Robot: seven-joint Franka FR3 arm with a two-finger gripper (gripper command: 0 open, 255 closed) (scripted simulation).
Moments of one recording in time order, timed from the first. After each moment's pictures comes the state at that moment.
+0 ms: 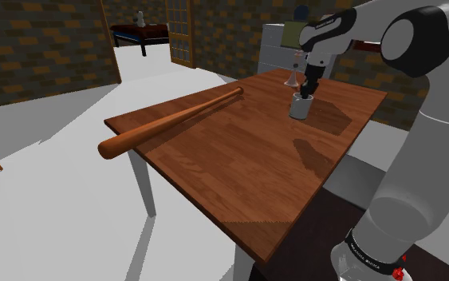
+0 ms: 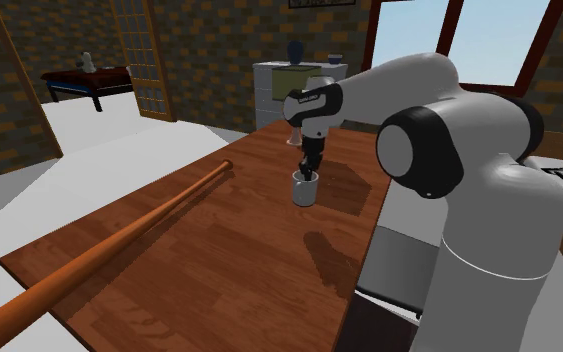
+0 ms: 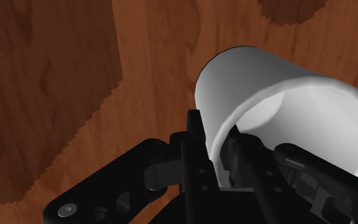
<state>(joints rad) -0.09 0.11 -0.58 -1.80 0.13 1.86 -0.72</state>
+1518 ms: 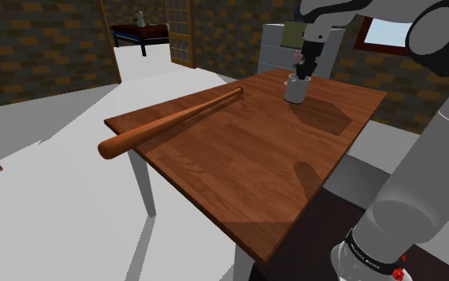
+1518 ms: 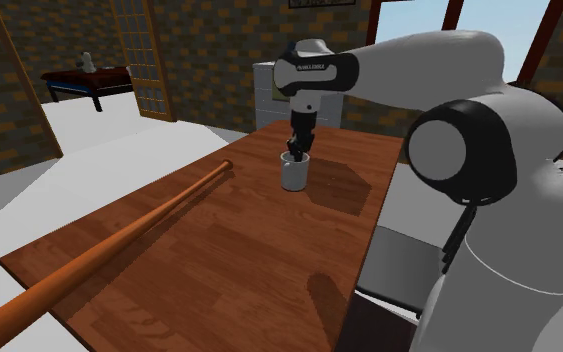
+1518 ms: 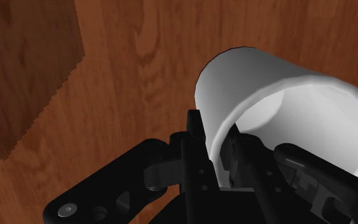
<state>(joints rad) -0.01 -0.02 -0.53 -1.70 0.05 1.66 -0.56</state>
